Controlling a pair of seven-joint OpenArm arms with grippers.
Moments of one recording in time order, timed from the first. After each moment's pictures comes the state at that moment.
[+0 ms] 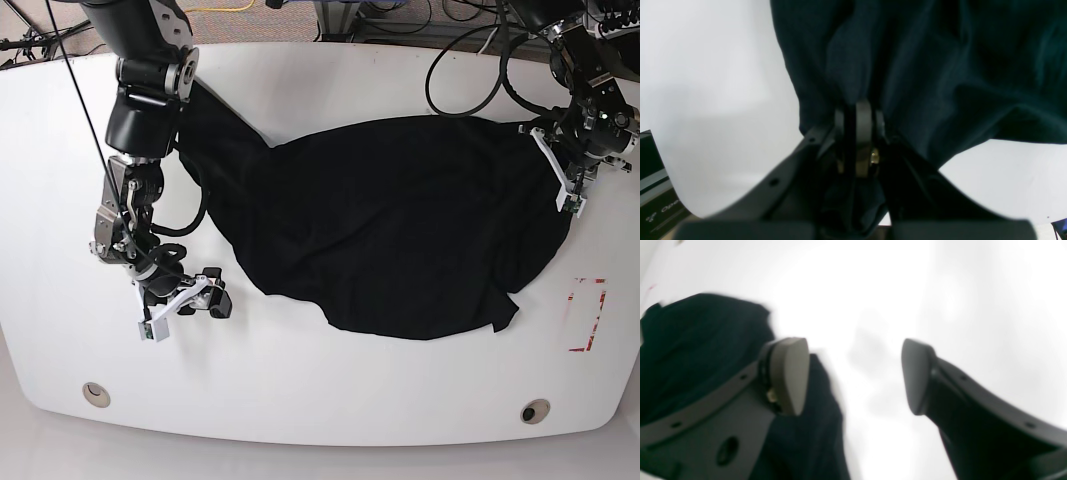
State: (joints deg) left arm 6.4 -9.8 -32.3 108.4 -7.8 -42.8 73.9; right arm 23.9 8.8 15.8 63.9 26.1 29.5 -44.3
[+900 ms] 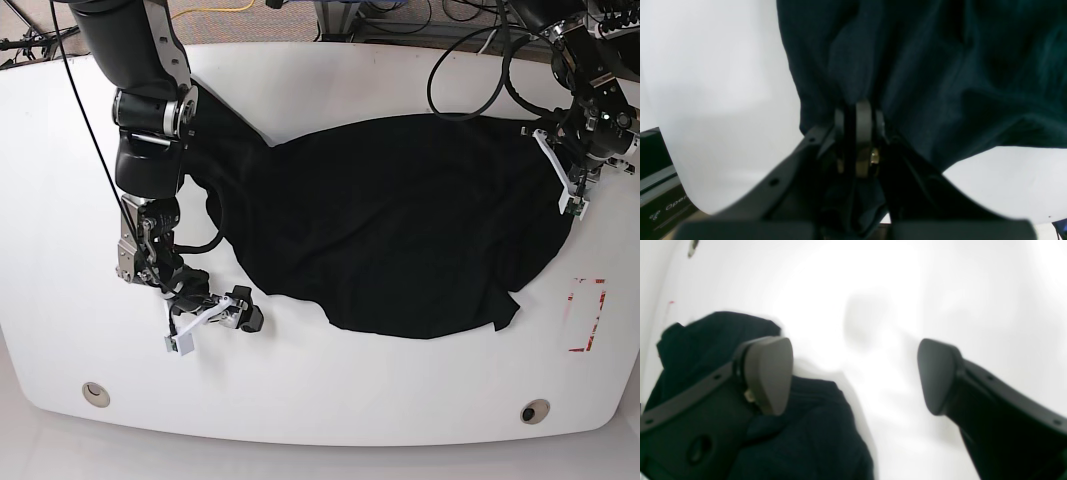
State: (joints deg) left arm 5.9 -10.0 -32.5 109.4 -7.9 -42.8 74.8; right arm 34.1 7.9 12.3 41.6 27.4 29.6 -37.3
